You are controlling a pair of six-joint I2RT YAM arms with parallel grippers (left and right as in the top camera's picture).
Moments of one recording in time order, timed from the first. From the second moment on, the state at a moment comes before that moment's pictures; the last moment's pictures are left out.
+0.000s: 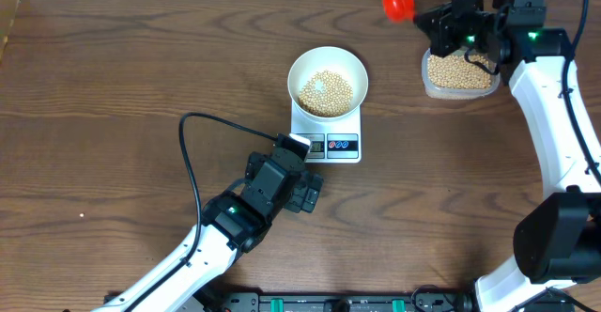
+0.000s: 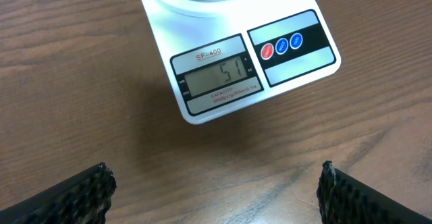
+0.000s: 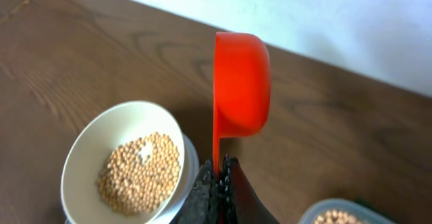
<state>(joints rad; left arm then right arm) -0.69 1.15 0.61 -0.34 -0.17 -0.23 0.03 1.79 1.62 -0.54 -0.59 -0.21</state>
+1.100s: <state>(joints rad) -0.69 1.15 0.61 -0.34 -0.17 -0.23 0.25 1.79 1.62 -0.61 -0.46 -0.09</state>
